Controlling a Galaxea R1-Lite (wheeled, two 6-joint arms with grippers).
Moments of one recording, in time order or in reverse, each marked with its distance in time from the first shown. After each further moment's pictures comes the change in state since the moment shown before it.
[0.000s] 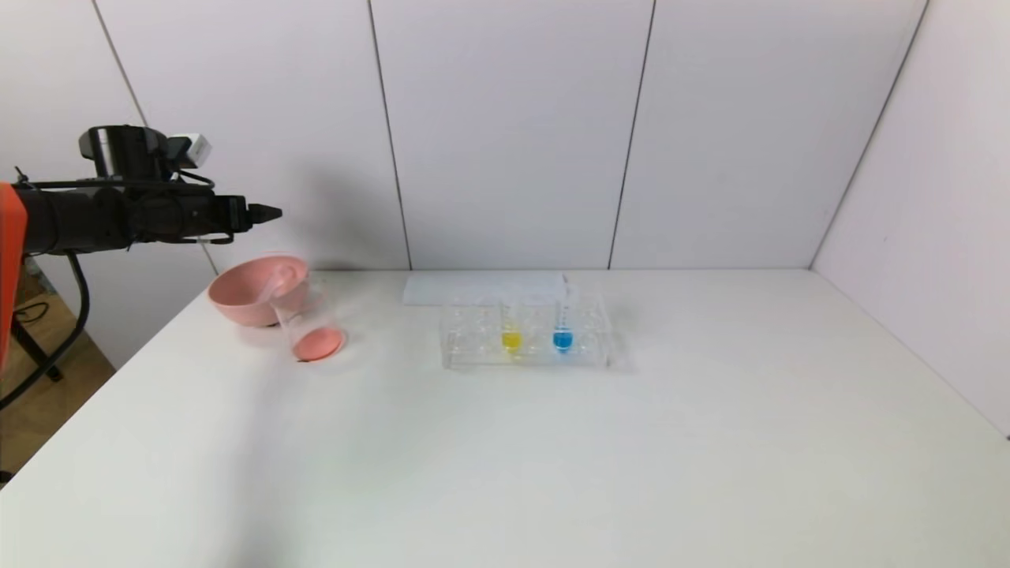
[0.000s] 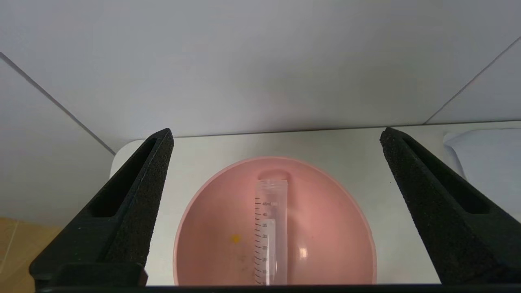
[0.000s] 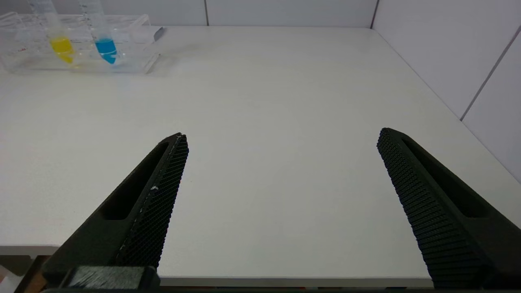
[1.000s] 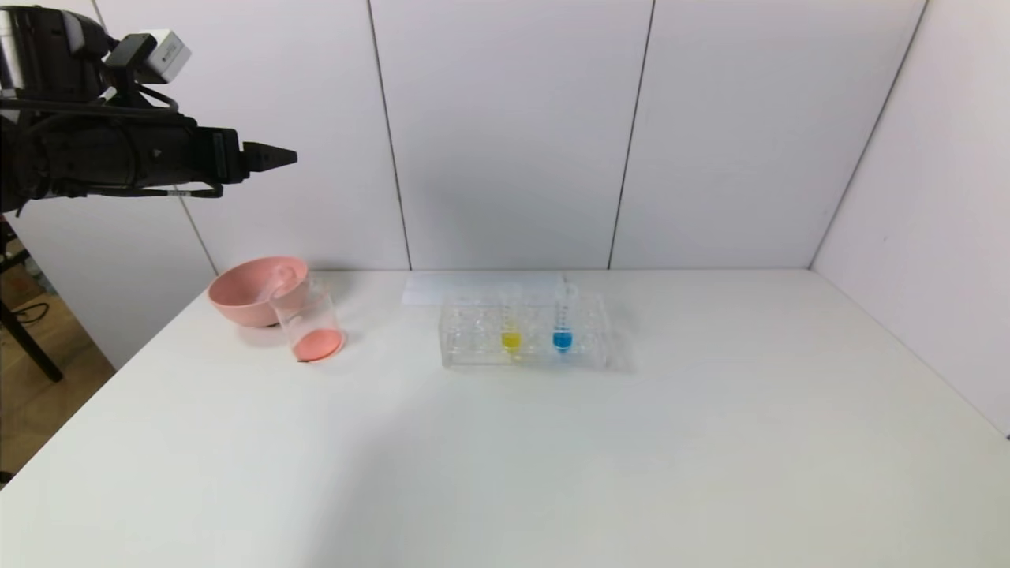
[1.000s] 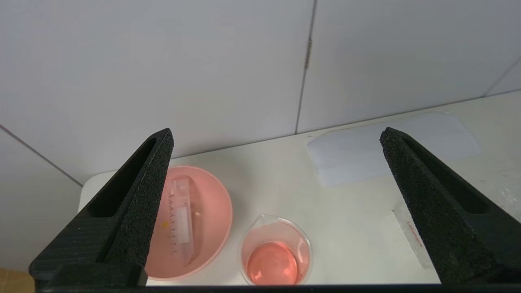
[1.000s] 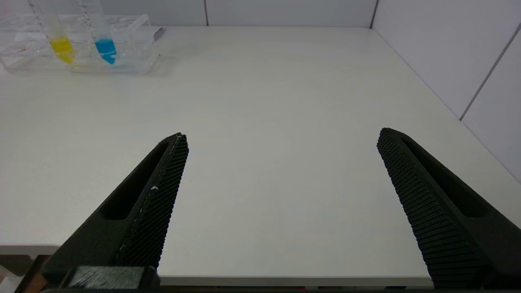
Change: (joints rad) left arm -0.167 -0.483 0.356 -0.001 0.014 -0.001; right arm 0.000 0.000 0.000 0.000 0.000 0.000
